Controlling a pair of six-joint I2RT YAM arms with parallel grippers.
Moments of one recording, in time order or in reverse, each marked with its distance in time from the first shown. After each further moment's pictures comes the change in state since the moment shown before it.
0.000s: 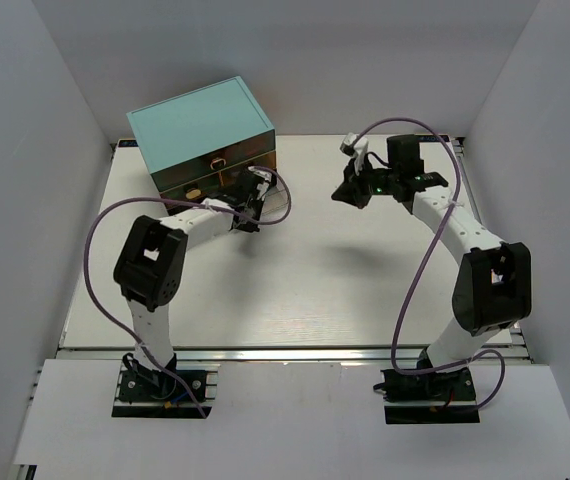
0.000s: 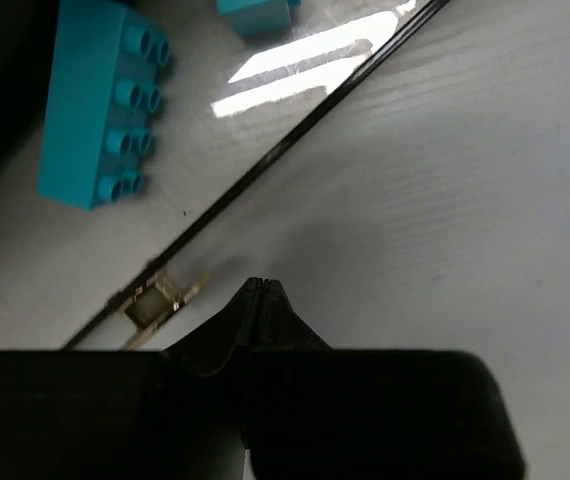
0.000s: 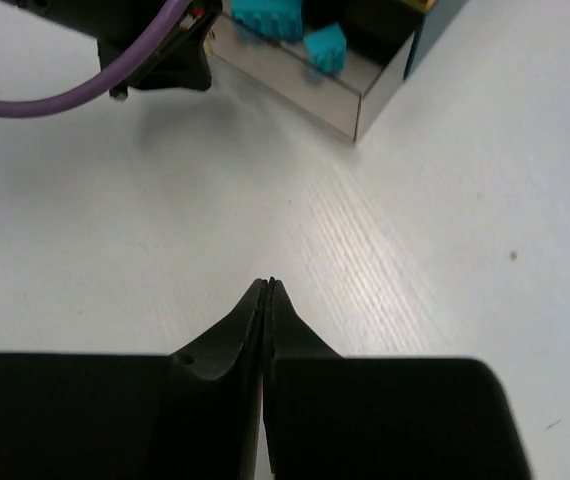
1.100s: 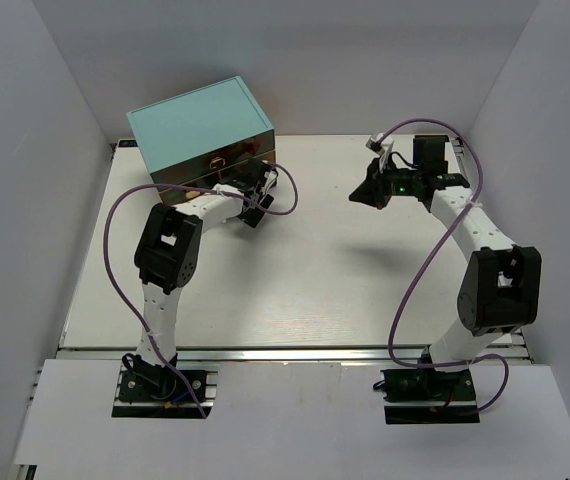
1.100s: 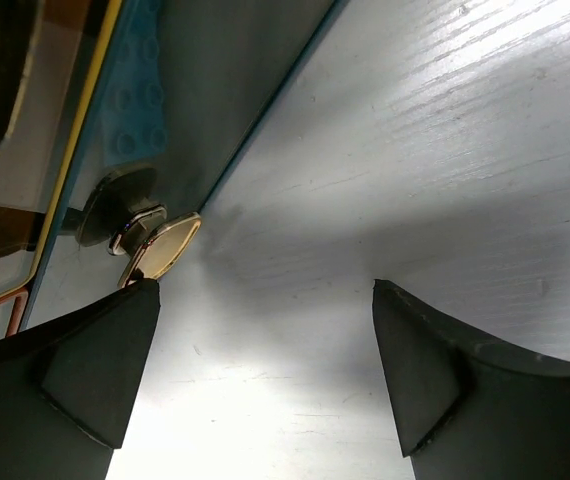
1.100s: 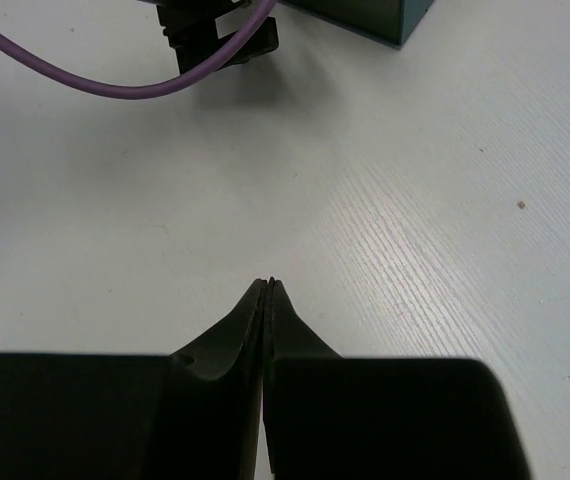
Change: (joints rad) left arm 0.023 0.230 0.287 -0.139 -0.262 0.412; right arm -0.152 -0.014 -0.045 -0.051 -0.148 0.029
